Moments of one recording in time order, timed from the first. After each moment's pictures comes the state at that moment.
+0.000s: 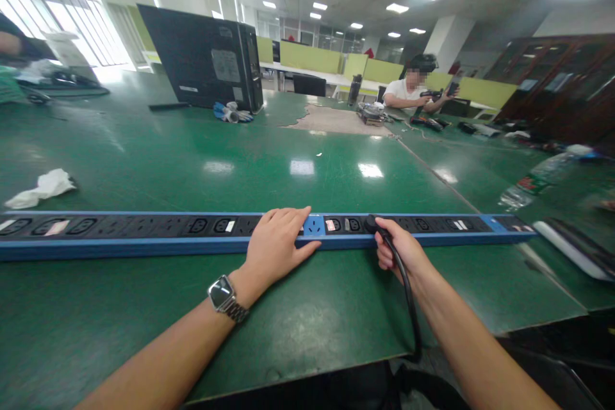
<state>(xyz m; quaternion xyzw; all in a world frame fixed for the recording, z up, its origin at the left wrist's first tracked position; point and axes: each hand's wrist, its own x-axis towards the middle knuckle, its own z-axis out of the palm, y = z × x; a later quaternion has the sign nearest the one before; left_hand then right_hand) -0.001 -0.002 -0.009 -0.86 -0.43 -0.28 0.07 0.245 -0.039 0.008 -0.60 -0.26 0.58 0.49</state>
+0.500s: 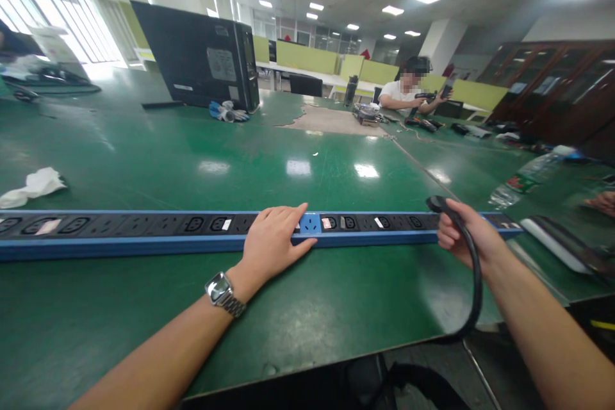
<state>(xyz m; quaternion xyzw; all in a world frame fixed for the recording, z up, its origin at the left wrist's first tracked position) -0.001 -0.002 -0.010 -0.85 -0.43 -0.29 0.08 0.356 -0.057 0.053 -0.57 -0.25 0.56 0.55</state>
